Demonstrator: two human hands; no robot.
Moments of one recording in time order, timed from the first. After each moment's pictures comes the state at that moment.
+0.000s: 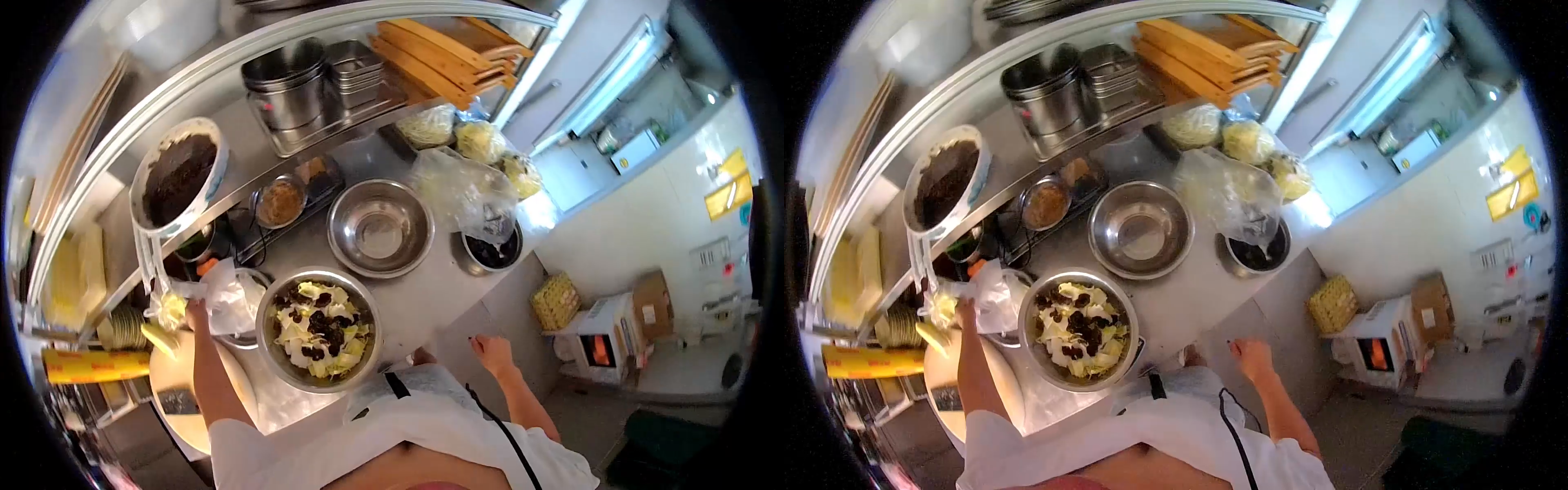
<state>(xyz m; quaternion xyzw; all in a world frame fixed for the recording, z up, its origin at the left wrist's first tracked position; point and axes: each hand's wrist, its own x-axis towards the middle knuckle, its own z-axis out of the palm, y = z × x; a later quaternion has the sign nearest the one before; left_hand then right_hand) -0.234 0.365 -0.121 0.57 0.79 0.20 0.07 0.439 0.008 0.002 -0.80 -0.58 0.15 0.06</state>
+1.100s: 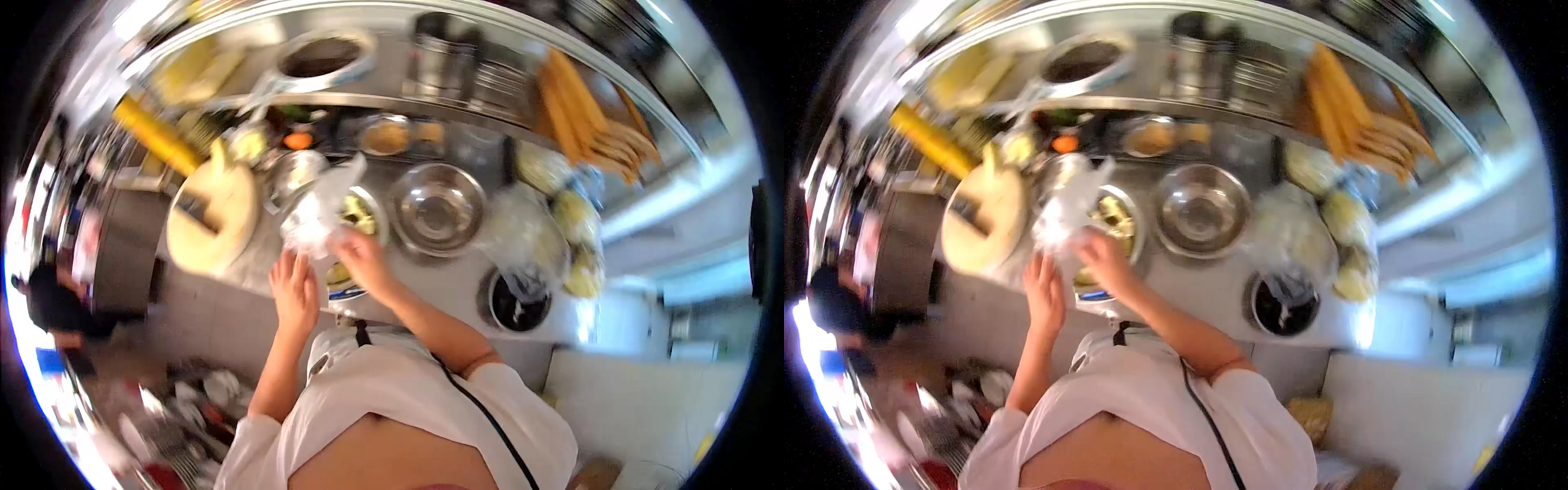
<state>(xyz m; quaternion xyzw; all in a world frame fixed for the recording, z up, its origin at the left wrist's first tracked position) 0.186 0.061 0.125 0.57 0.77 0.28 -0.03 0.292 0.183 0.107 -0.27 -0.63 0.65 0.33</state>
